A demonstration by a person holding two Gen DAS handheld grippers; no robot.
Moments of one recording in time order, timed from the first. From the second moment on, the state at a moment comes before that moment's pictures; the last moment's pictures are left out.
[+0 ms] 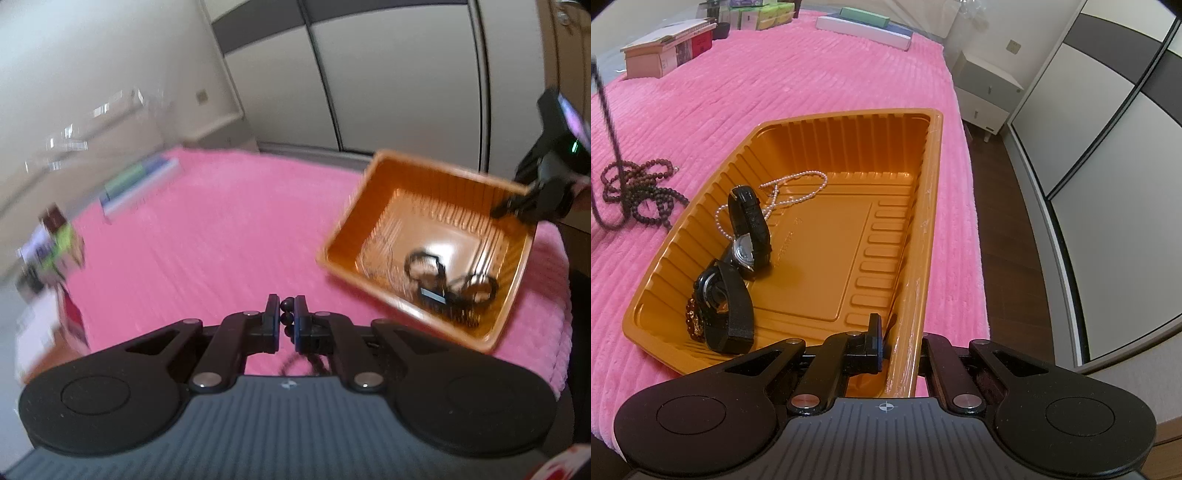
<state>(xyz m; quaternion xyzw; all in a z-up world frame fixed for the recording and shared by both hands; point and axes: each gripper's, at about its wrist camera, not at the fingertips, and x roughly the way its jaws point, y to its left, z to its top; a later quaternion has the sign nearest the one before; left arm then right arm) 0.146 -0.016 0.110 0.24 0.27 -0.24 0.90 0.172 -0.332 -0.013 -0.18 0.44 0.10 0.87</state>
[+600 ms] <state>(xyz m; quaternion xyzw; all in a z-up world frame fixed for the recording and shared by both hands) 0.136 -0.048 0.224 0.28 0.16 -0.27 0.91 0.171 -0.332 -0.011 -0.18 0.44 0.11 0.88</state>
